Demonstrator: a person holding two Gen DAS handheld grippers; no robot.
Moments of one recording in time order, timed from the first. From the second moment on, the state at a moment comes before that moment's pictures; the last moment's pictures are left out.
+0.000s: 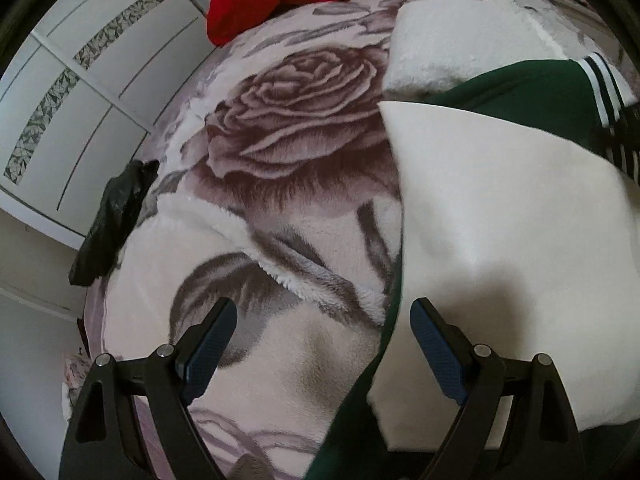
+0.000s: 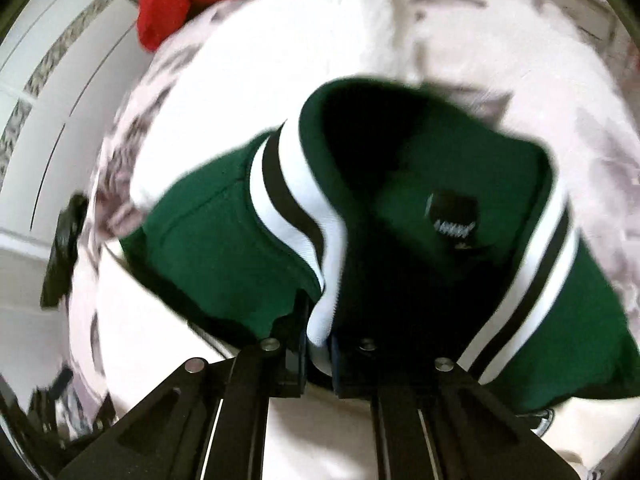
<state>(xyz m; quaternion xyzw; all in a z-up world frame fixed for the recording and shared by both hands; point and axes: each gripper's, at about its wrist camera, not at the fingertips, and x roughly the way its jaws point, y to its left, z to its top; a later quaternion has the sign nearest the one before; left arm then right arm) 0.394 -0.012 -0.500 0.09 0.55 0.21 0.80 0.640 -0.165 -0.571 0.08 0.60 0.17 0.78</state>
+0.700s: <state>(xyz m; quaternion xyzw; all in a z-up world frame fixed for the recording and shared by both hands) 0.243 -0.073 -0.510 0.15 0.61 0.12 0.77 0.360 -0.318 -0.552 0.15 0.77 0.06 0.61</state>
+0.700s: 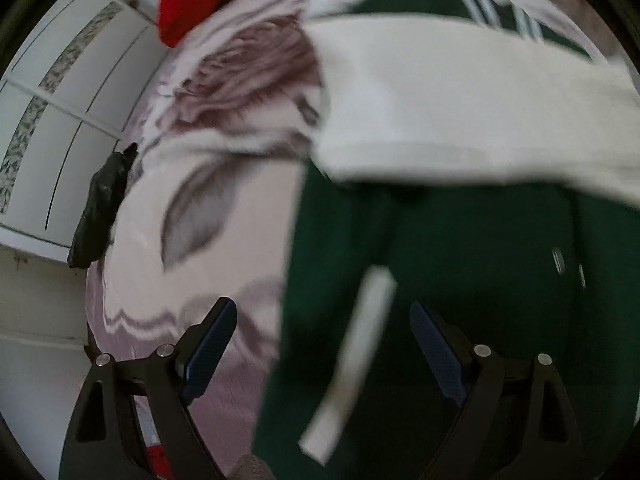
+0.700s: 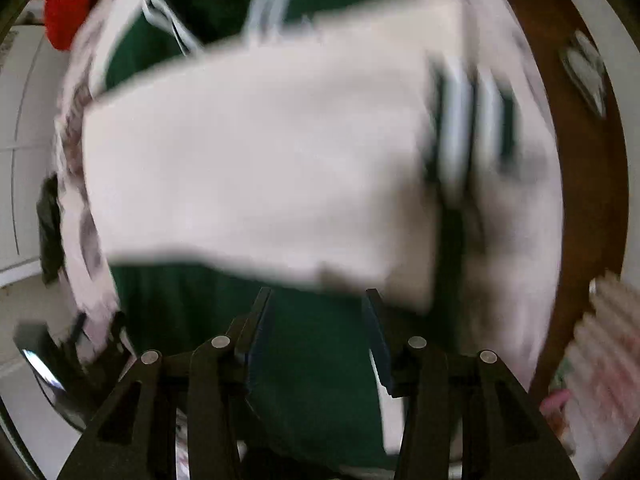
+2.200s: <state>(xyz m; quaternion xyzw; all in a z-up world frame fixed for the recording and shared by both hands) 0.143 -0.194 -0.559 0.21 0.62 0.26 0.72 0.323 -0.439 -0.648 0.14 0.70 0.03 0.70</state>
